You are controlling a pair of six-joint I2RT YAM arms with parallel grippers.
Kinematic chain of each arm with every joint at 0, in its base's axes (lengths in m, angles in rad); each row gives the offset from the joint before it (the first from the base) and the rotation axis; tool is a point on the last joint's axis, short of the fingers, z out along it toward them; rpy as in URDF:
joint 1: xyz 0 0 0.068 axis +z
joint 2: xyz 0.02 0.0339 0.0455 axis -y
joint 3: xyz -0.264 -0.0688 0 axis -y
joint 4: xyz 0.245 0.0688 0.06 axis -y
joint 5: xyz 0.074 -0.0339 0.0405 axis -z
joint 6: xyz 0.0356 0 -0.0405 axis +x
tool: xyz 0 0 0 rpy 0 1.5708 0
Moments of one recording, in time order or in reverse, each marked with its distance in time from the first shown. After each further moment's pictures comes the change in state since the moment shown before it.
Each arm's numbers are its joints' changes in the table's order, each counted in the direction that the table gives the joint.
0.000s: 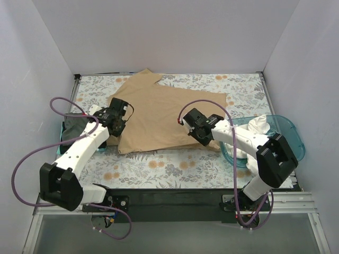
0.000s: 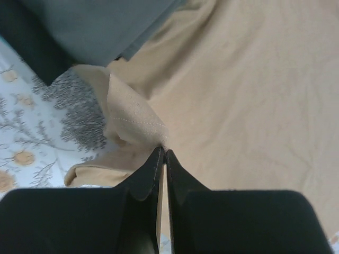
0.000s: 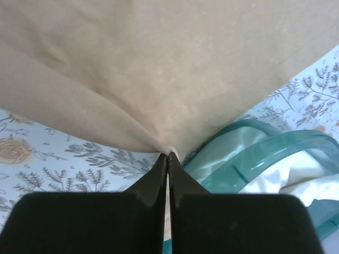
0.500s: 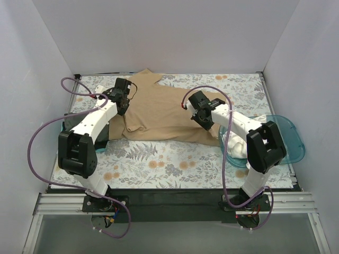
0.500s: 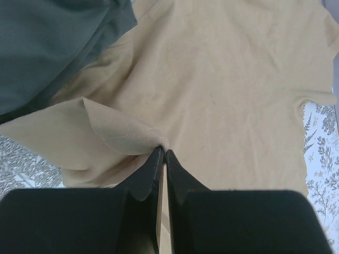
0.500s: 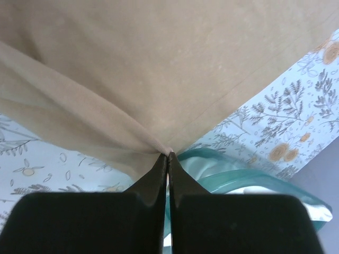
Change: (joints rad) left arm 0.067 -0.359 0.298 0.150 -0.024 0.053; right arm -0.170 -0.169 0.209 -0.001 -0.028 -0.126
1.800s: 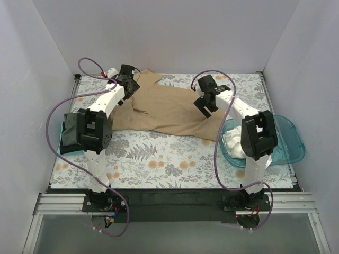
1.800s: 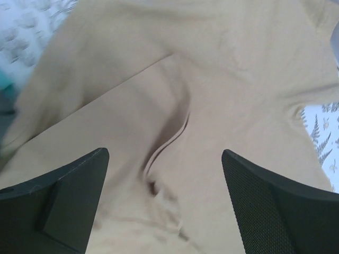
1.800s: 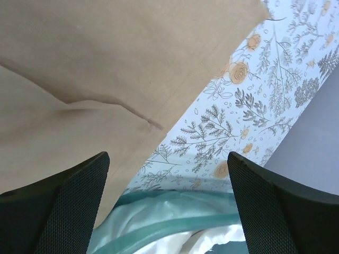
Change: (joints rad) left arm 0.051 -0.501 0.497 0.113 0.073 0.372; right arm -0.177 -0.250 0.293 0.063 0.095 -0.098
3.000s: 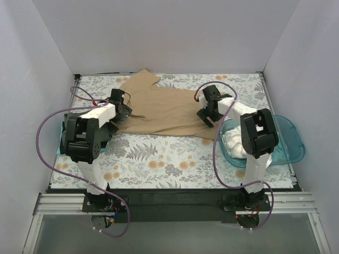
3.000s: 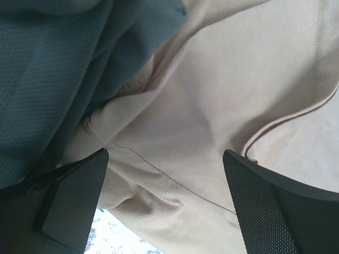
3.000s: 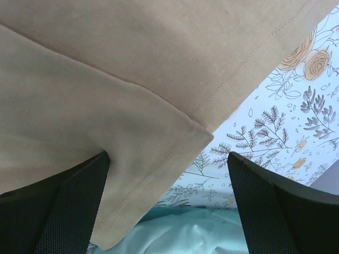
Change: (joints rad) left arm 0.093 0.275 -0.623 0.133 0.148 -0.121; right arm -0.060 0.025 -0.214 0.124 -0.131 -0.008
